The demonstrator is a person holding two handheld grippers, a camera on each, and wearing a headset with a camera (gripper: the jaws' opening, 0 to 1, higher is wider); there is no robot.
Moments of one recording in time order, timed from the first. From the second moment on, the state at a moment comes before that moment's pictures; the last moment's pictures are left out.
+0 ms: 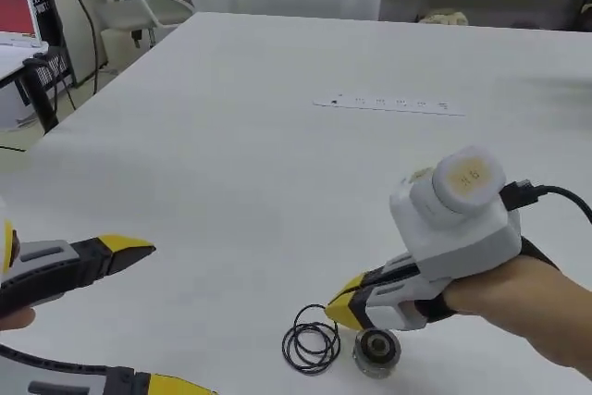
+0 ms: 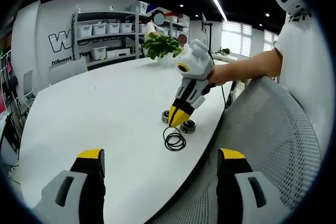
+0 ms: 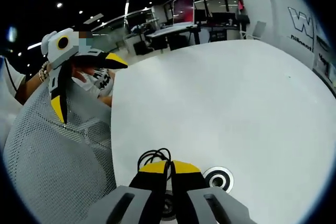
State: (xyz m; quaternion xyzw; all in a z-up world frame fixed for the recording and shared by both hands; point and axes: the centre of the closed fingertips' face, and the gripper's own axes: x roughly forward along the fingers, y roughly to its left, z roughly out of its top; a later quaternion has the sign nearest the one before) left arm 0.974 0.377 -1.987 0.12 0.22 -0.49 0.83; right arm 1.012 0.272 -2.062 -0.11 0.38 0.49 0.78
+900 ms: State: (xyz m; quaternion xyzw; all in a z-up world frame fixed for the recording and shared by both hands) left arm 0.974 0.377 -1.988 0.12 0.22 -0.49 0.83; right arm 1.043 0.239 -2.016 -0.03 0.32 0.44 0.84
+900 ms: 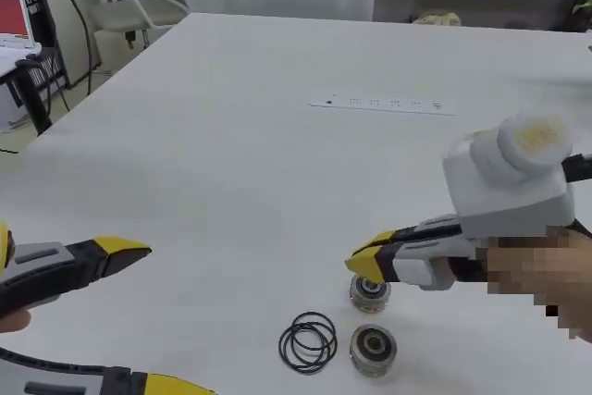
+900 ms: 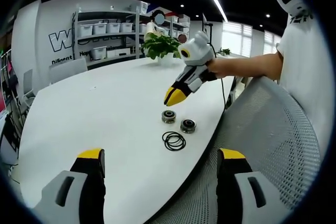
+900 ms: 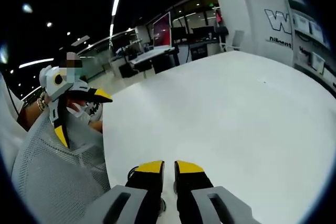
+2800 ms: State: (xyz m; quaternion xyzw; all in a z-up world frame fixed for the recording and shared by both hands) left arm 0.966 0.371 -1.989 0.11 0.22 -0.52 0.82; right arm 0.943 0.168 -2.036 -0.05 0.33 0.42 0.85
